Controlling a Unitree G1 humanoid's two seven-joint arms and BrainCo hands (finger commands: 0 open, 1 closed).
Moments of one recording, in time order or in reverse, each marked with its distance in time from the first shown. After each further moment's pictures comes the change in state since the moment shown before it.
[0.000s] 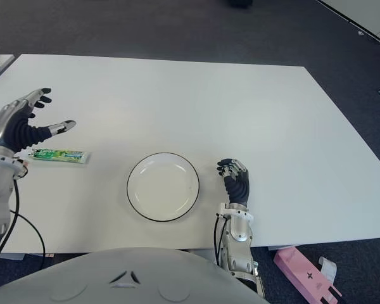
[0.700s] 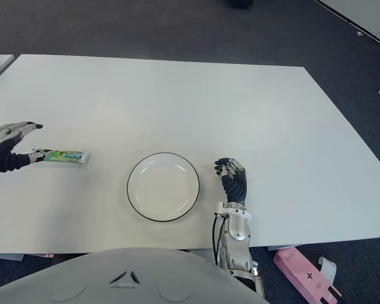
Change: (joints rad) left arm 0.203 0.301 0.188 0.183 0.021 -0.354 -0.217; right arm -0.011 0.000 0.003 0.015 -0.001 -0.004 0.000
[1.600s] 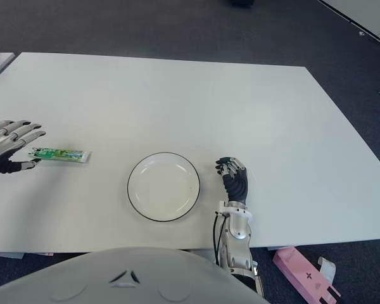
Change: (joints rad) left arm -0.287 0.183 -0.301 0.880 0.355 -0.597 0.785; right arm -0.013 0.000 -0.004 0.017 0.009 -0.018 0.004
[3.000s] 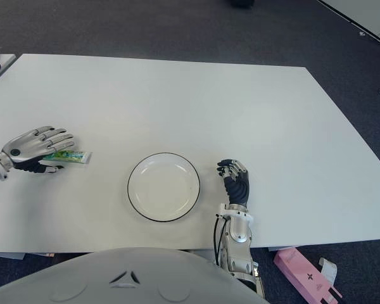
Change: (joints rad) left arm -0.563 -0.070 -0.662 0.489 0.249 -0.084 0.301; right arm 0.031 0.001 0.002 -0.027 -0.013 0.007 -0.017
